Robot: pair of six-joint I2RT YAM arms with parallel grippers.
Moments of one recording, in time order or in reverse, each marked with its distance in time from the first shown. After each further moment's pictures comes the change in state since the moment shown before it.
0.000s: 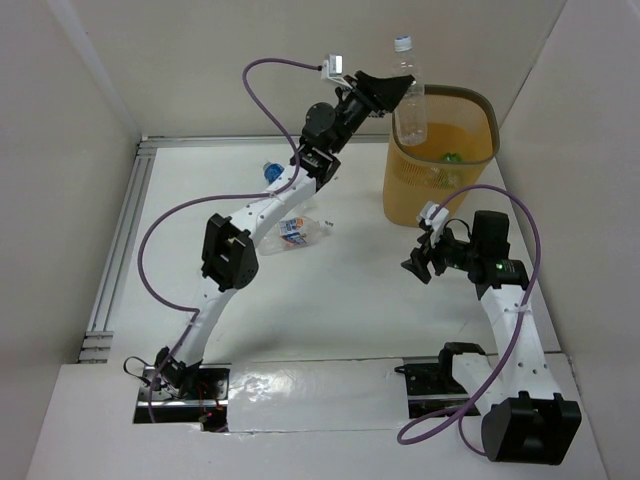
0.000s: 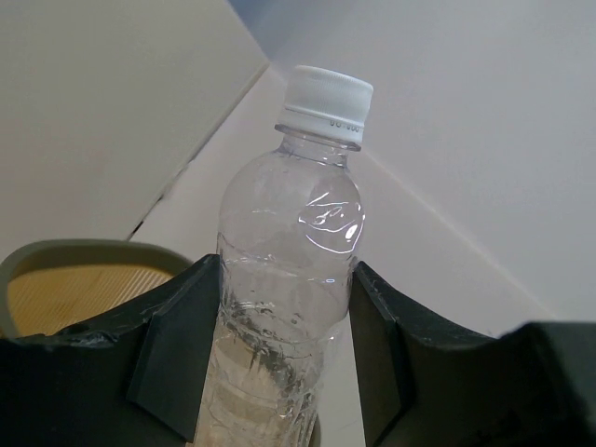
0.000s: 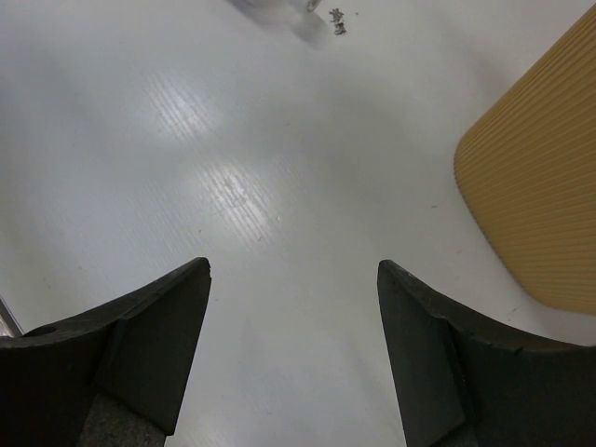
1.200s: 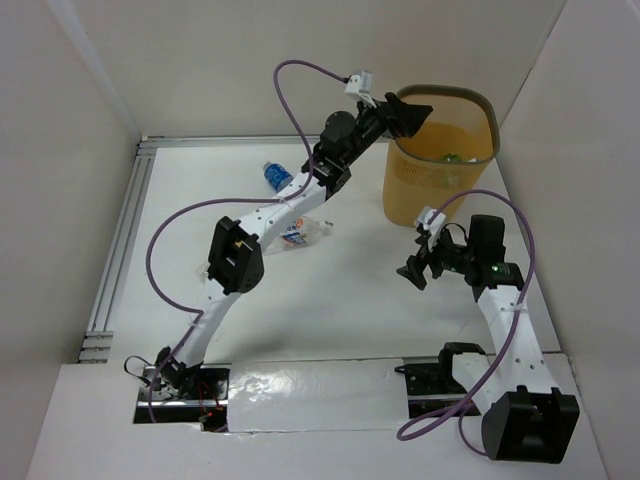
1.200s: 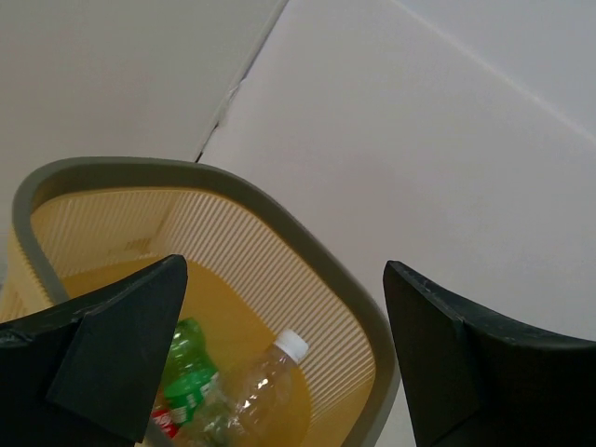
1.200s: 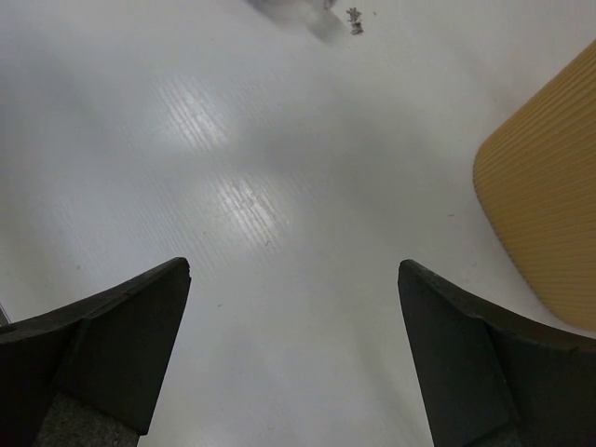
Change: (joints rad) left arm -0.048 0.043 -0.005 -0.137 0.007 0.205; right arm 0.000 0.008 -0.061 0.060 -0.023 0.010
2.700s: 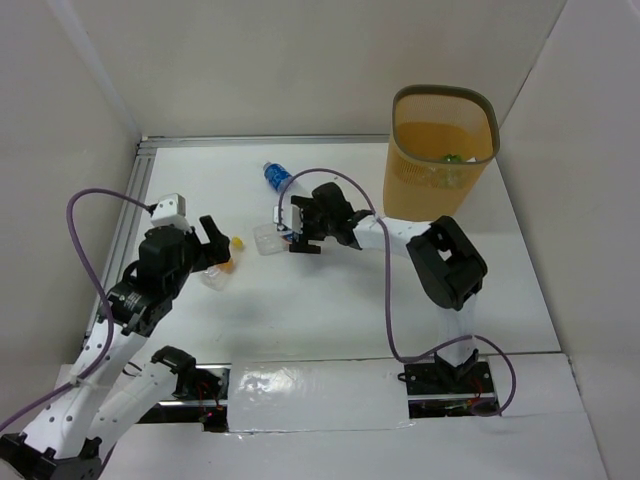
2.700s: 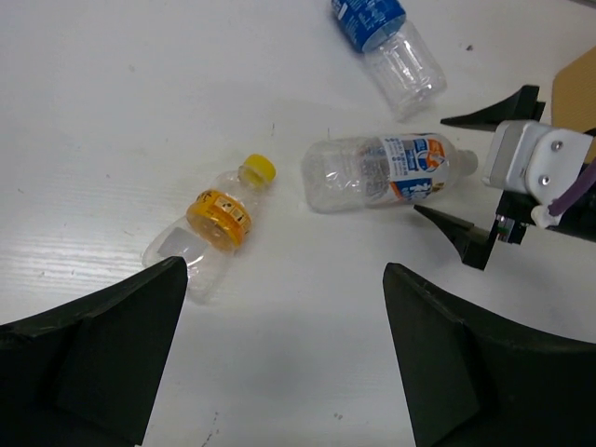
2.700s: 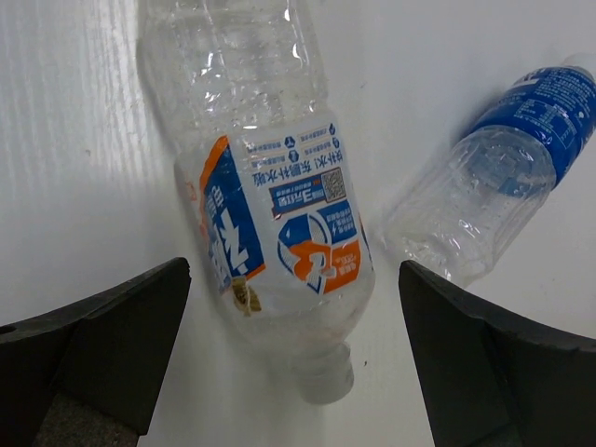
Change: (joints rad) left arm 0.333 -1.749 -1.596 -0.975 -0.391 0.211; right arm 0.756 1.037 0.515 0.608 0.475 -0.196
